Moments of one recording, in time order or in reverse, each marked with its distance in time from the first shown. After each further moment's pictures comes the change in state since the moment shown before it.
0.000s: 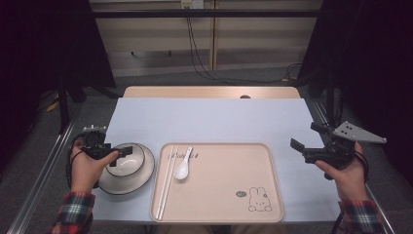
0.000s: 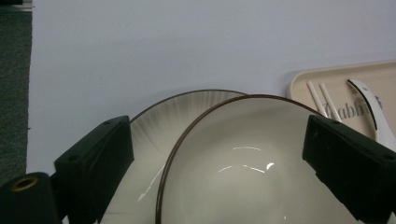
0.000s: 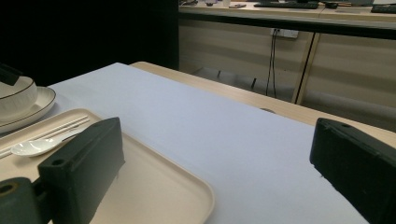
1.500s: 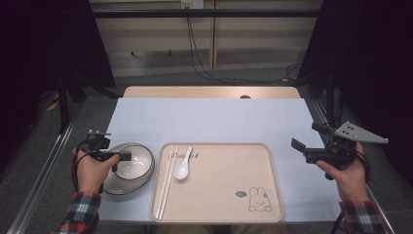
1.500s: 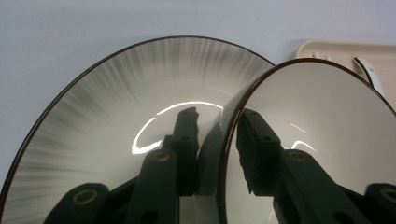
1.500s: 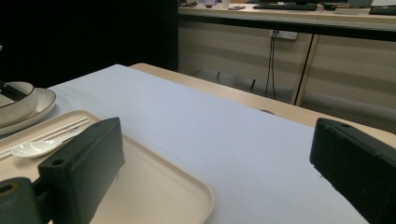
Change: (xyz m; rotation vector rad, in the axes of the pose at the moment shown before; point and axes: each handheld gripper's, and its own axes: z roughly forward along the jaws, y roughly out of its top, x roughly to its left) left arm -0.001 -0.012 0.013 0.137 -0.038 -0.147; right arm 0.000 0.001 -0.003 -0.003 -0.004 0.002
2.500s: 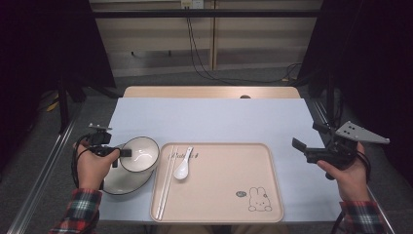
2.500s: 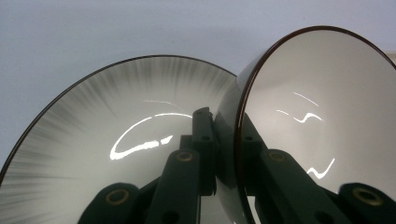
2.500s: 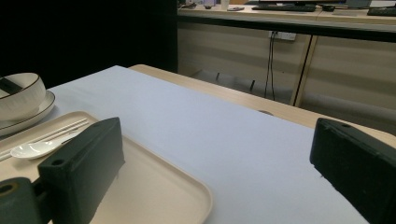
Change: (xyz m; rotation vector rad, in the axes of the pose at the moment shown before) left arm -0.020 0.015 -0.013 0.013 -0.019 0.017; right arm -0.001 0.001 -0.001 -0.005 -0.009 0.003
